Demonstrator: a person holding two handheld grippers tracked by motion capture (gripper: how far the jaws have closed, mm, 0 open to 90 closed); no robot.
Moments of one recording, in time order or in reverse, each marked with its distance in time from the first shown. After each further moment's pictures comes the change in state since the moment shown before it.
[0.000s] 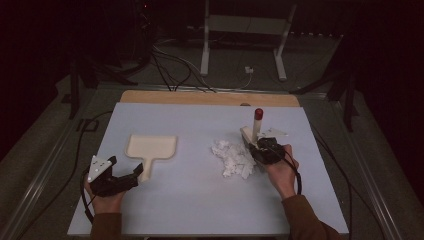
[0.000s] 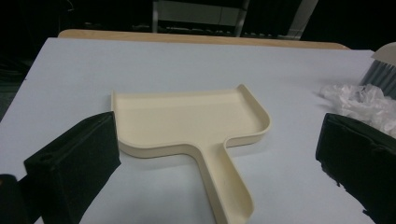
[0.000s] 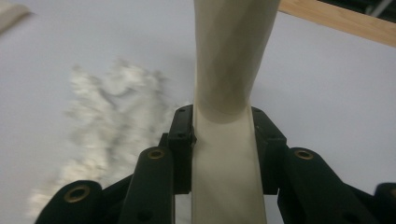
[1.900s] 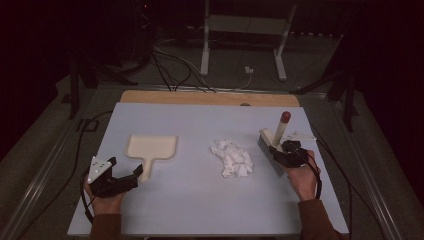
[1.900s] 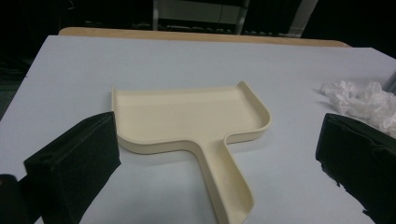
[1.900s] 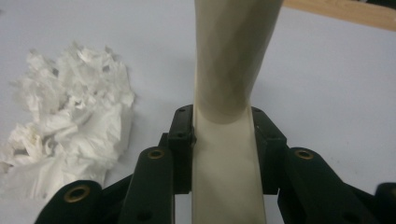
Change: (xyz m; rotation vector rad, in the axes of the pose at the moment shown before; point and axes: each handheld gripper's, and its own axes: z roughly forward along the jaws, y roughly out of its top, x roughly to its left) left arm 0.000 -0.002 -0.001 0.007 0.002 0.000; right arm -0.057 -0.028 -0.024 -0.006 -0.004 0.066
